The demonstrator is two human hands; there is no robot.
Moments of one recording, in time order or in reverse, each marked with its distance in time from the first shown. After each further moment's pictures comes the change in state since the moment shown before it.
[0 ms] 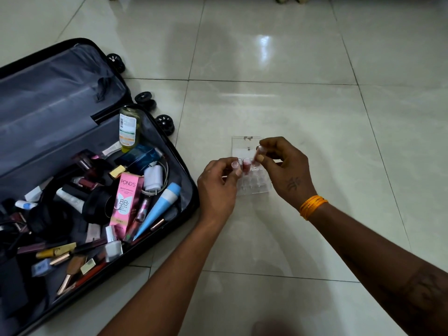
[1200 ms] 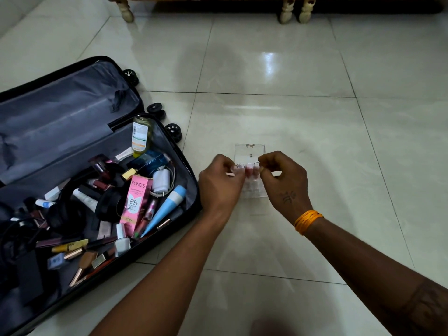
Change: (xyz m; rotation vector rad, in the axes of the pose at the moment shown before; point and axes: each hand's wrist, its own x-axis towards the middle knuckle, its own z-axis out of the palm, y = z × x) left_hand 0.003 0.028 -0.004 0.253 0.095 -0.063; right_hand -0.025 -0.009 0.003 -0.074 0.099 -0.071
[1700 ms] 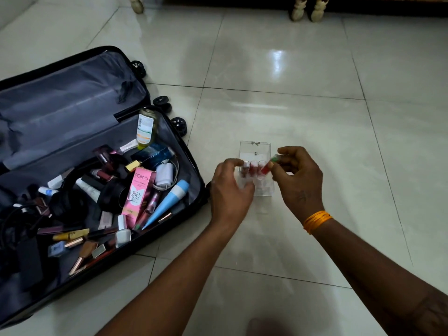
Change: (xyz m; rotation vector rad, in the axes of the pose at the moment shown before) left_hand -0.027 -0.005 0.005 -0.028 -0.094 0.065; right_hand 0.001 0.001 -0.013 0.173 0.016 0.118
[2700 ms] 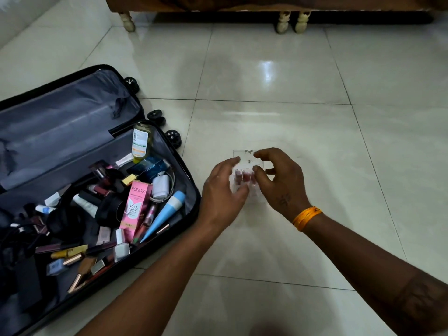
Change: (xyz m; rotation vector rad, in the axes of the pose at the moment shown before) left_hand 0.010 0.016 -0.029 0.025 -0.176 0.149; right_hand 0.011 -0.010 0.009 -0.286 -0.062 -0.364
